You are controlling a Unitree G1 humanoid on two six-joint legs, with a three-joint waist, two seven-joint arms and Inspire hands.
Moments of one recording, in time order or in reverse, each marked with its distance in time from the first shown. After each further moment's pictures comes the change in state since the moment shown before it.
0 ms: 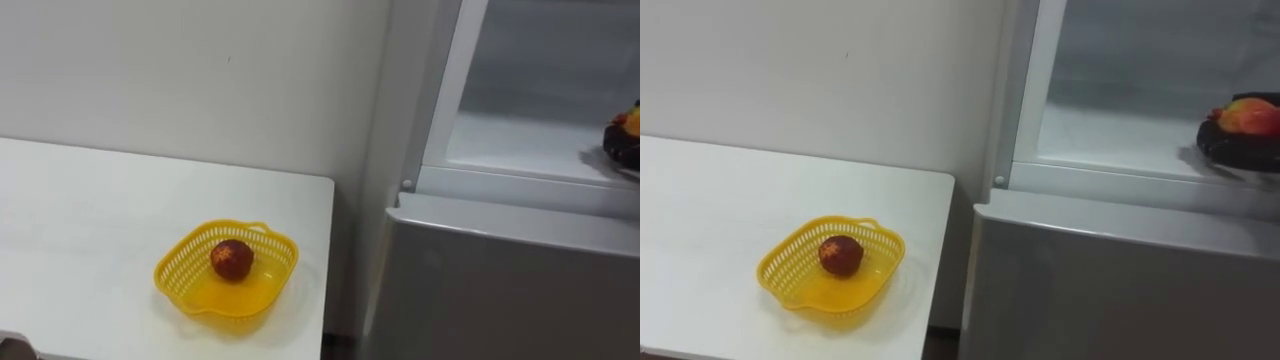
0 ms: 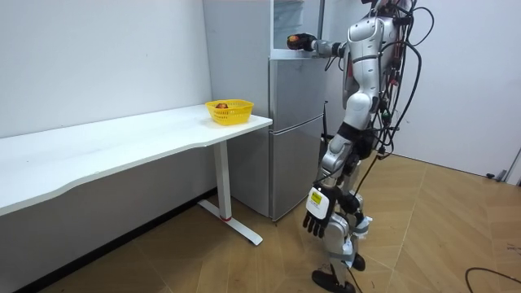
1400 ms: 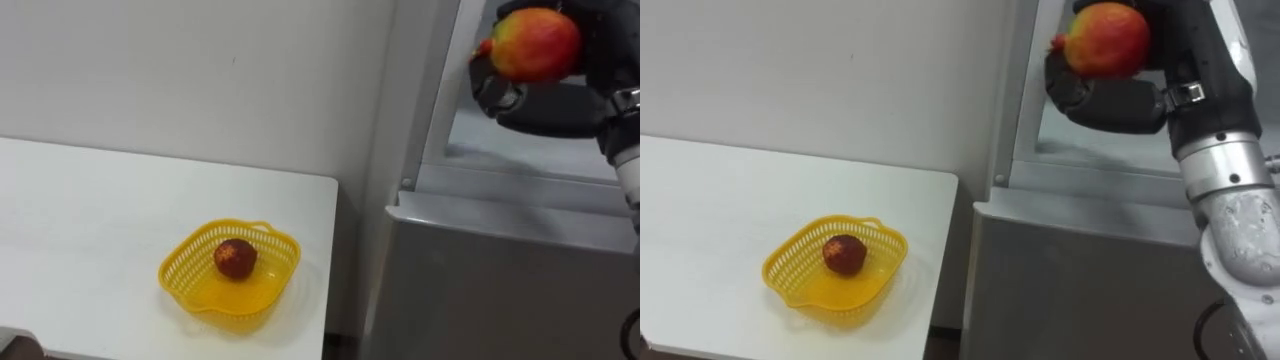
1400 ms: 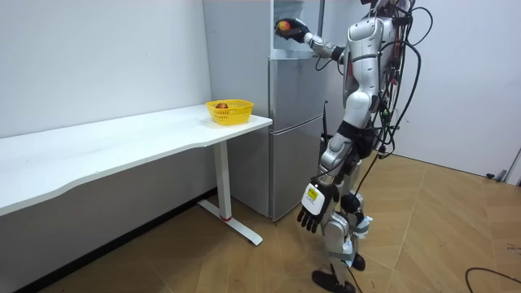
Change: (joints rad) left arm -0.004 0.001 0.013 0.021 0.001 -0.102 0.044; right arm 0.281 0.155 0.010 -1.055 -0.229 -0.009 -0.114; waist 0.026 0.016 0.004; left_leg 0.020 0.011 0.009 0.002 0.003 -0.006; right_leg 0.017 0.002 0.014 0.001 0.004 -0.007
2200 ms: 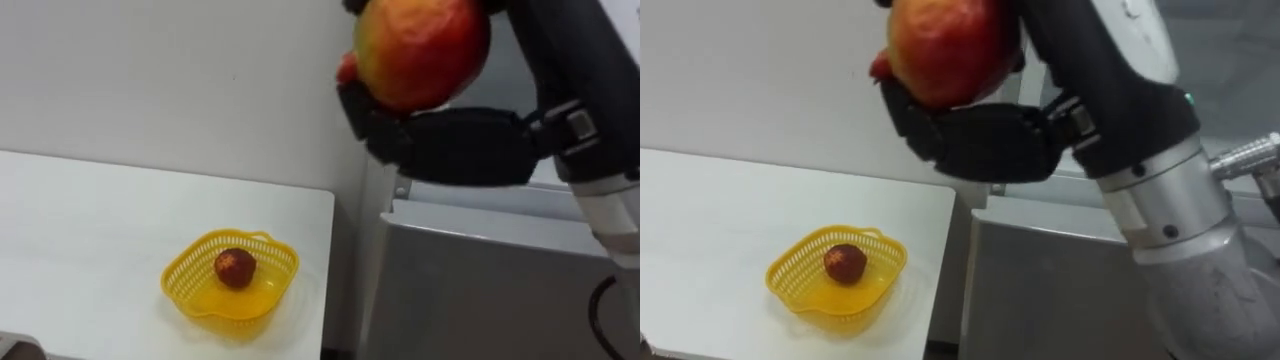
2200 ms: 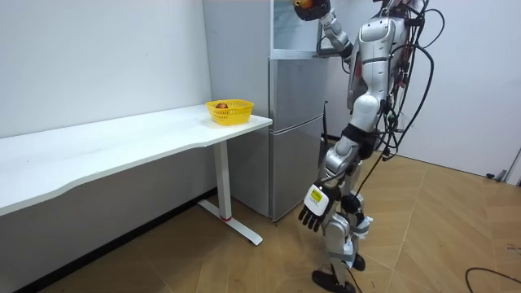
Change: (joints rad) left arm -0.033 -0.006 0.004 0.046 -0.022 -0.045 -0.036; right arm 0.031 0.046 0.135 -0.421 -0.353 -0.066 0.144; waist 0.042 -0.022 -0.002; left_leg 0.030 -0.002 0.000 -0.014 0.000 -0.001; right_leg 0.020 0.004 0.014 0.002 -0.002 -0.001
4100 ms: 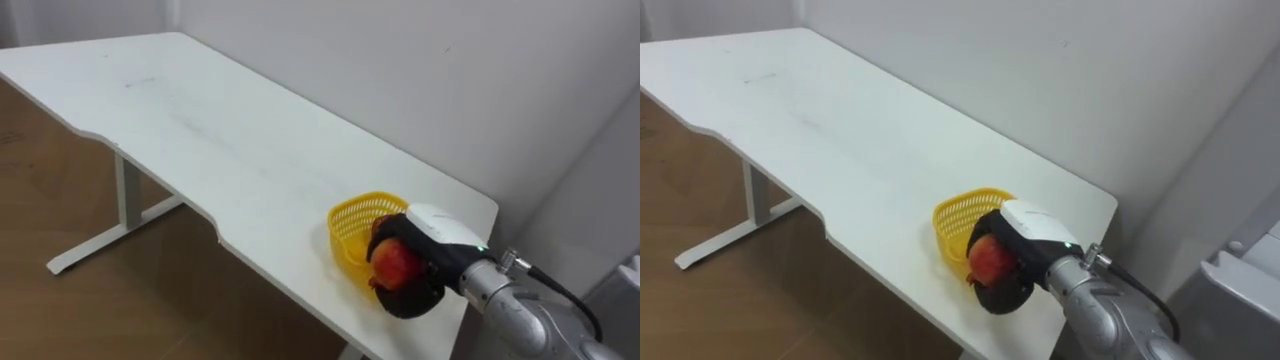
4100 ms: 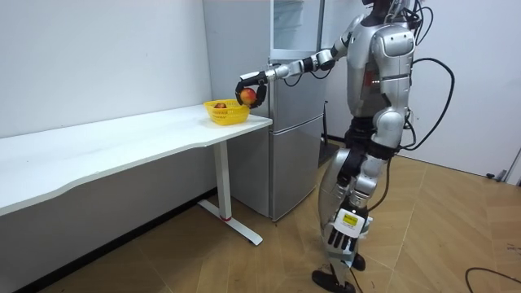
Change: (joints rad) left arm -0.161 0.076 -0.024 0.110 -0.012 0.008 -0.028; right arm -0.136 0.070 0.369 1.032 -0.150 0.066 0.052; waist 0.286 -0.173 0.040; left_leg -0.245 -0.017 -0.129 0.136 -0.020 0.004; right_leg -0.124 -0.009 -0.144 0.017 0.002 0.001
